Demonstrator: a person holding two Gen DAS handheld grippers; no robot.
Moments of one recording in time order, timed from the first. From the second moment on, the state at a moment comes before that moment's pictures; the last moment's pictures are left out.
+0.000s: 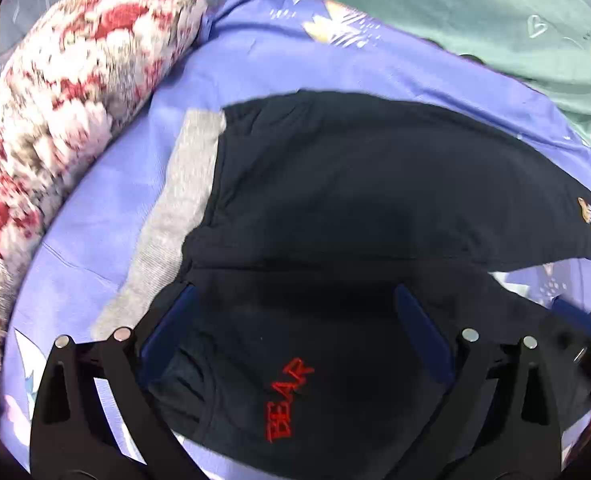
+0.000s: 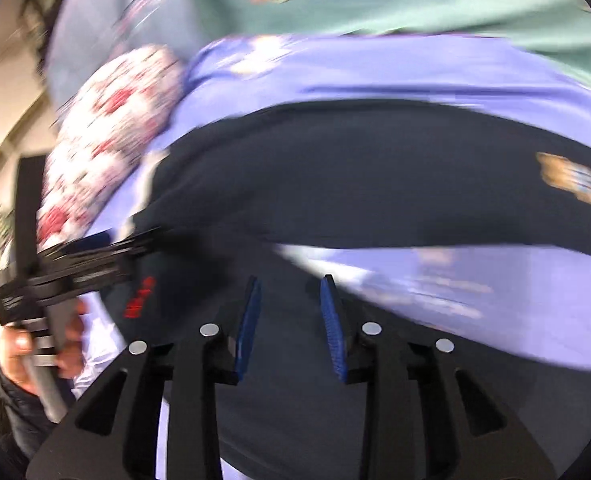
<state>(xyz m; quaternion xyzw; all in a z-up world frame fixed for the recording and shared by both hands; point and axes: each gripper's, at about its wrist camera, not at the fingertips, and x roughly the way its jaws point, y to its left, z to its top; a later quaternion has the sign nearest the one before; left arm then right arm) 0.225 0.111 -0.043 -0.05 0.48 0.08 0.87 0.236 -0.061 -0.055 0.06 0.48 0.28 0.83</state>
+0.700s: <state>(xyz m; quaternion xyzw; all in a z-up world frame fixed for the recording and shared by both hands) 0.231 0.139 -0.067 -0.07 0.49 0.07 0.86 0.300 -0.051 -0.058 0.01 0.48 0.18 0.86</state>
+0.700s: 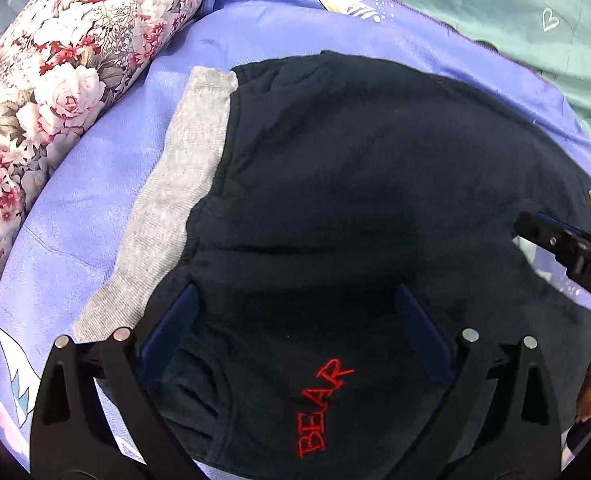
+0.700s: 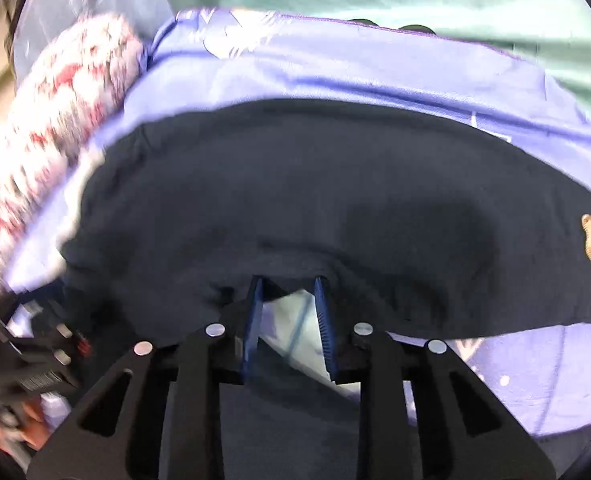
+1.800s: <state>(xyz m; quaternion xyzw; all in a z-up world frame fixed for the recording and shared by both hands) 0.236 0.144 -0.078 -0.09 0.50 0.08 0.86 0.395 0.022 -0.048 -0.18 0.43 0.22 0.86</state>
